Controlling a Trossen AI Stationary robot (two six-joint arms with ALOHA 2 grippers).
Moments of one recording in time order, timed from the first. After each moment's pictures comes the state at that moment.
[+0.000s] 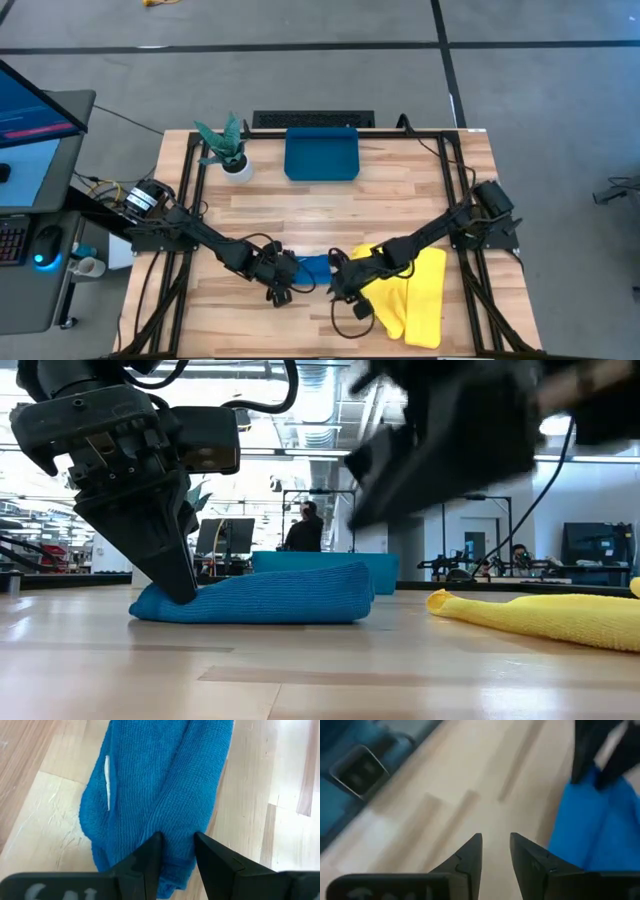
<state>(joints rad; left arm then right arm) -0.46 1.77 0.88 -0.21 -0.19 -0.74 0.41 1.88 1.02 0.12 -0.09 -0.06</state>
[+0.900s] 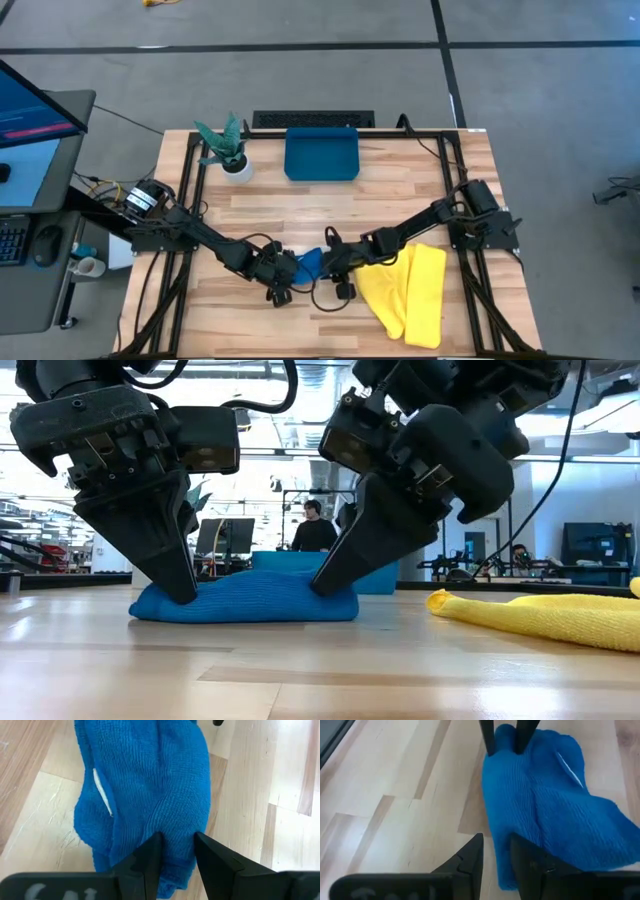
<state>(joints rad) -0.46 1.77 0.88 -0.21 -0.20 -0.74 0.30 1.96 1.03 0.16 -0.05 0.11</state>
